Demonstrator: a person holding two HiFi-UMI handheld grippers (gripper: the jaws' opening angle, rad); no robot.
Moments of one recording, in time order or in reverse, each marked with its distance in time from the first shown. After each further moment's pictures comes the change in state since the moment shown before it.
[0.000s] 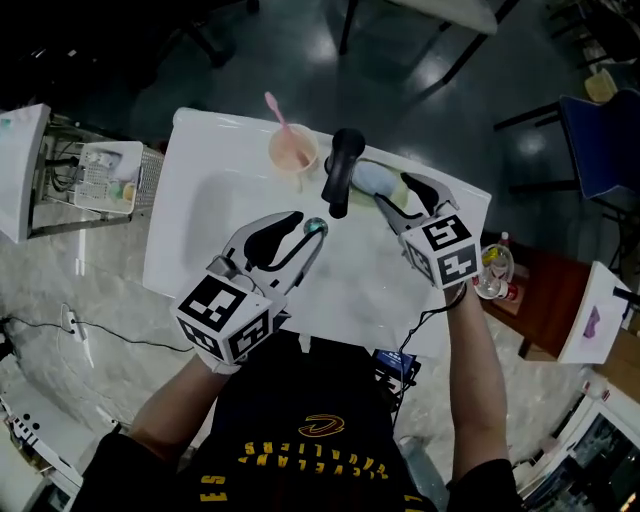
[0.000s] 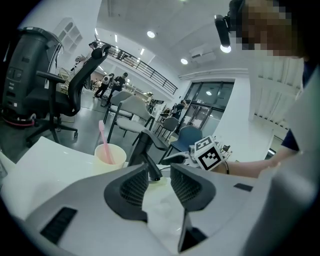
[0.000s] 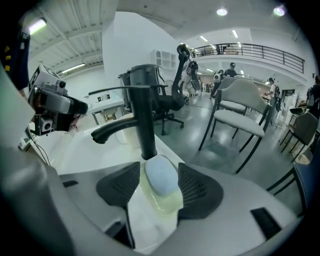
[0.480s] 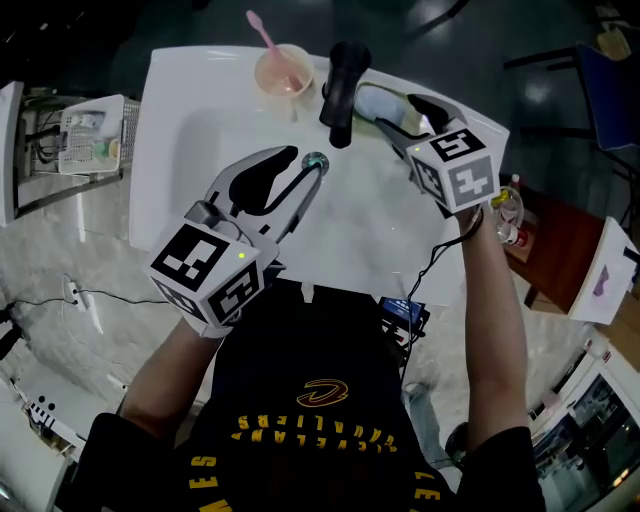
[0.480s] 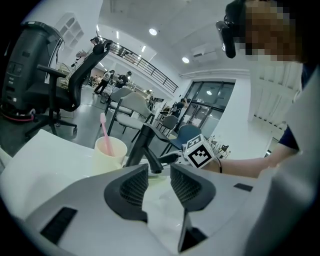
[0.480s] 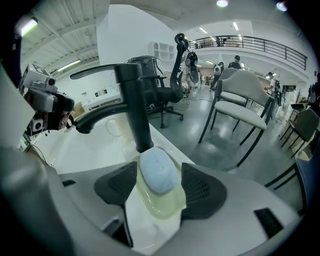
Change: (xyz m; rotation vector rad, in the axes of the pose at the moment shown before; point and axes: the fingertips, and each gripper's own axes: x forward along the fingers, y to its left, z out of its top) left arm 0.002 0.004 -0.013 -0.023 0.024 -0.012; right arm 0.026 -0.010 -0.012 0.019 0.080 0.005
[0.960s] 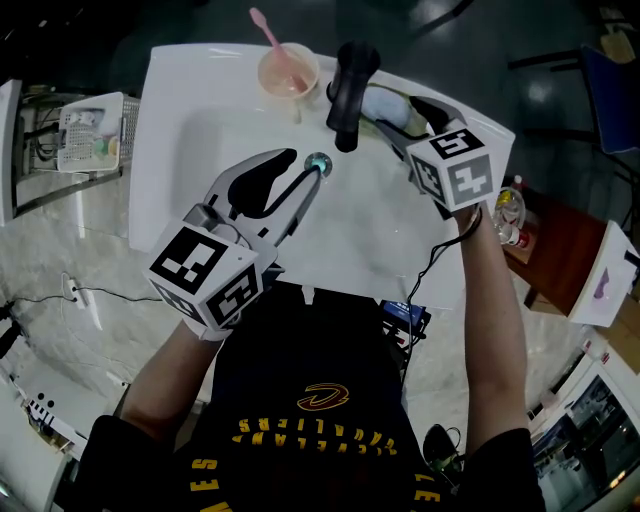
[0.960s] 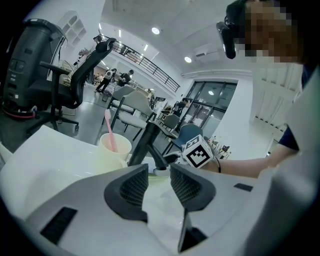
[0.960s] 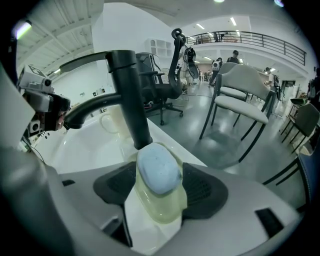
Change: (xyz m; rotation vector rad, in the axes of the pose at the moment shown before) left arm -0.001 0.009 -0.005 -0.024 0.010 0.010; right arm 0.013 -0.001 -0.007 0.033 0.029 0.003
